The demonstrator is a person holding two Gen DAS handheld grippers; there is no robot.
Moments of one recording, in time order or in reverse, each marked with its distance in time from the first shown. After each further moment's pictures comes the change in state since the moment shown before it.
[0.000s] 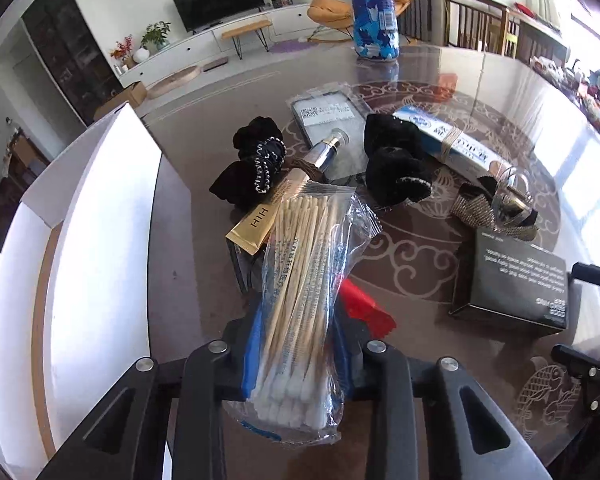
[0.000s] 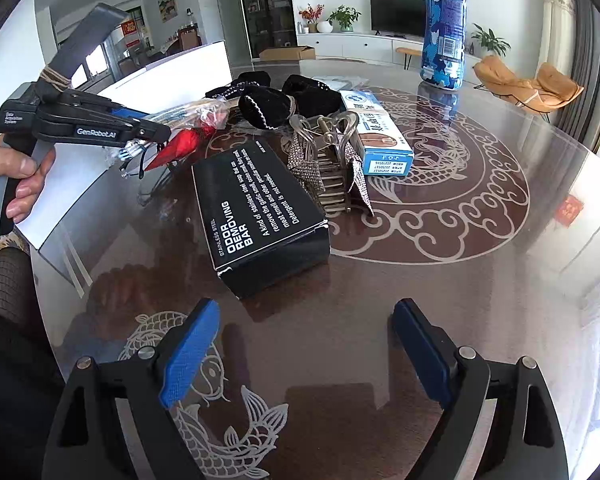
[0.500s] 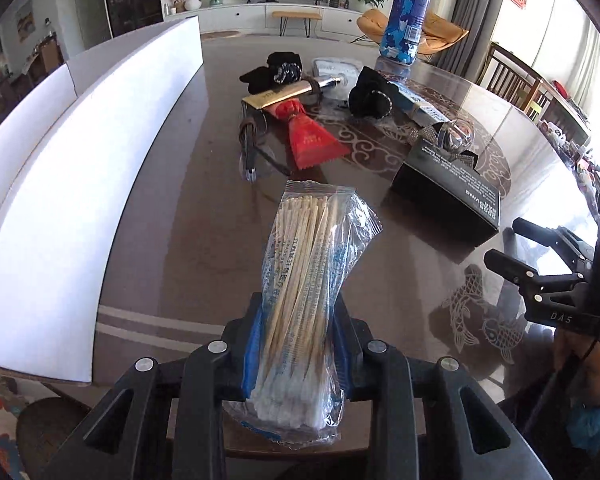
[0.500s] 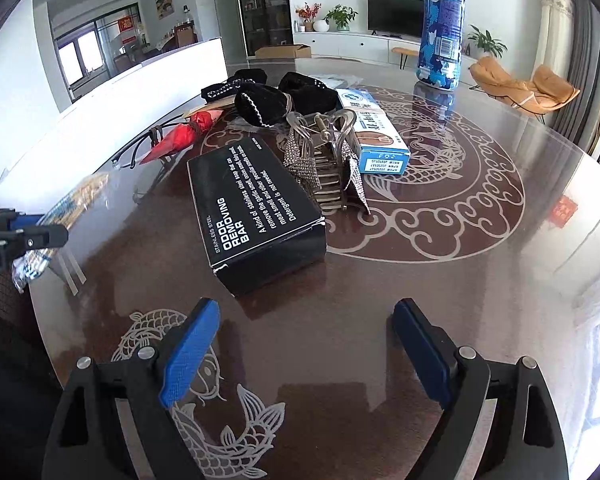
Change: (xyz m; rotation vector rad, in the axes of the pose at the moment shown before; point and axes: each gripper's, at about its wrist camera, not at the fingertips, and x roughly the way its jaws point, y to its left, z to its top) left arm -0.040 -0.020 -0.122 -0.287 0.041 -0.101; right arm 0.001 0.001 0.000 -0.017 0.010 -0.032
